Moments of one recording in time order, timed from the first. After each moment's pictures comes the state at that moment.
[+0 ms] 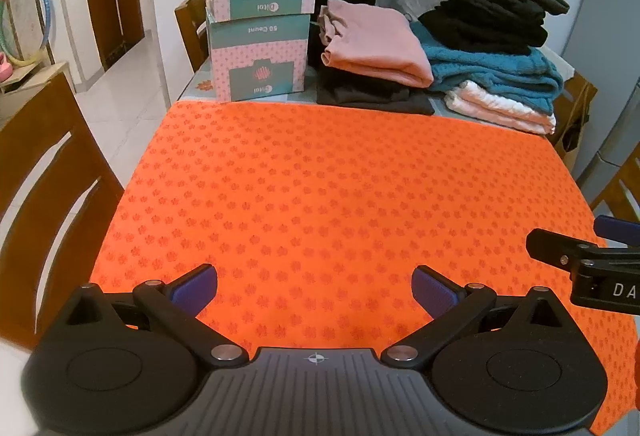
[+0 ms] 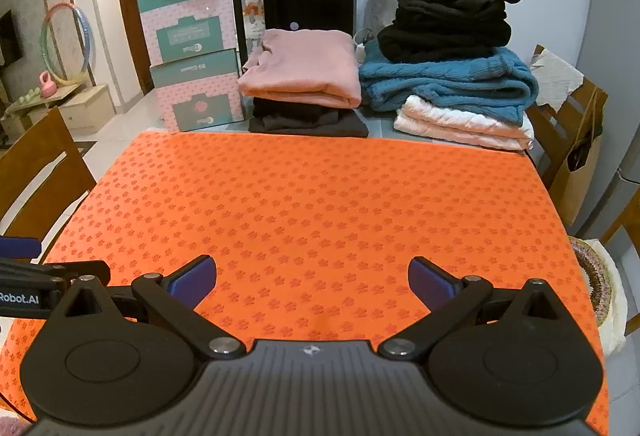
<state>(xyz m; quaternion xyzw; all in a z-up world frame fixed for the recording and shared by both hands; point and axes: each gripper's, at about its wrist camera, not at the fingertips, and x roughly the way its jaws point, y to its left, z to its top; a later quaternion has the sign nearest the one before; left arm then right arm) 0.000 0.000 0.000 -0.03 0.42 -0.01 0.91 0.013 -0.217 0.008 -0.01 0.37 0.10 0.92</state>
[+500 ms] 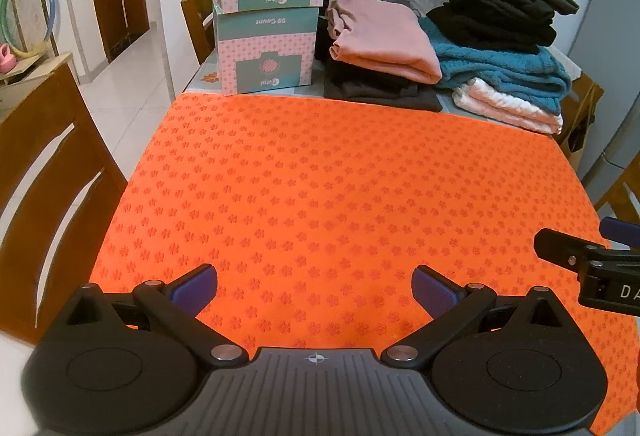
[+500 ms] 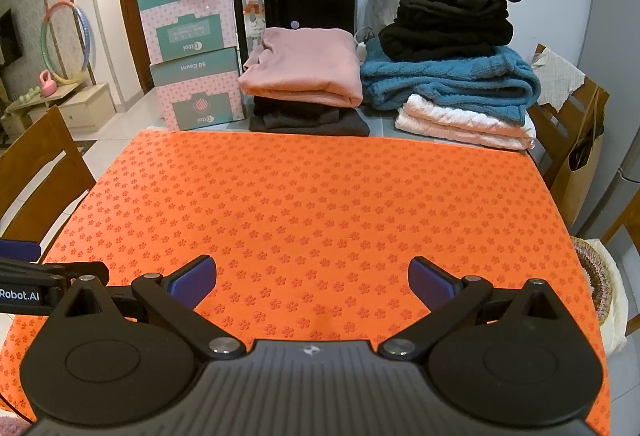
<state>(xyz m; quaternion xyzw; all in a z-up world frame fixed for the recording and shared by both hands) 0.003 0.005 -0.004 -0.05 0.43 -0.01 0.90 0.015 -0.215 0.005 -0.01 0.37 0.10 0.92</state>
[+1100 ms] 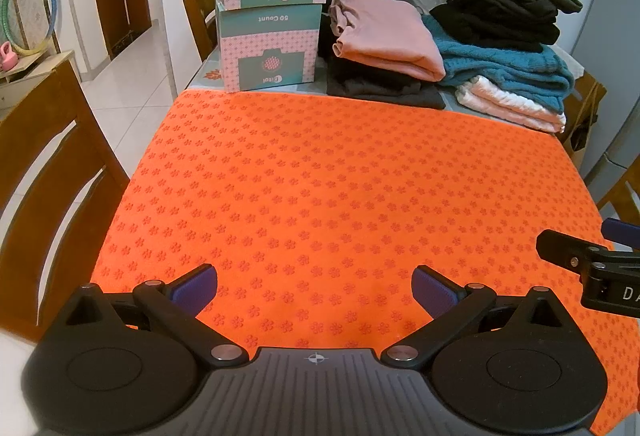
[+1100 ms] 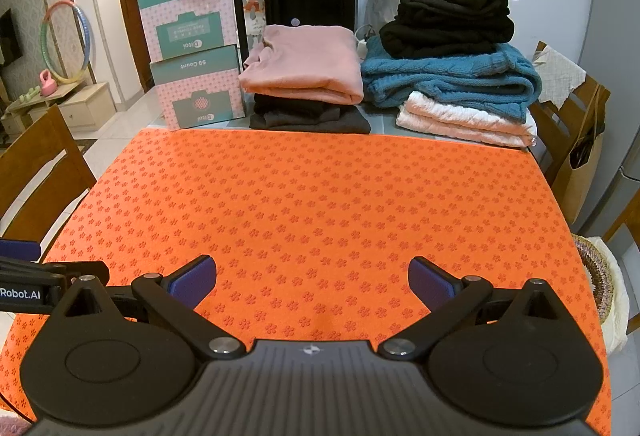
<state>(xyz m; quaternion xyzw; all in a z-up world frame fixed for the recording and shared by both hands) 0.003 0.005 -0.005 -0.05 0.43 0.00 0.90 0.016 -0.215 0.006 -0.01 0.37 0.11 0.92</state>
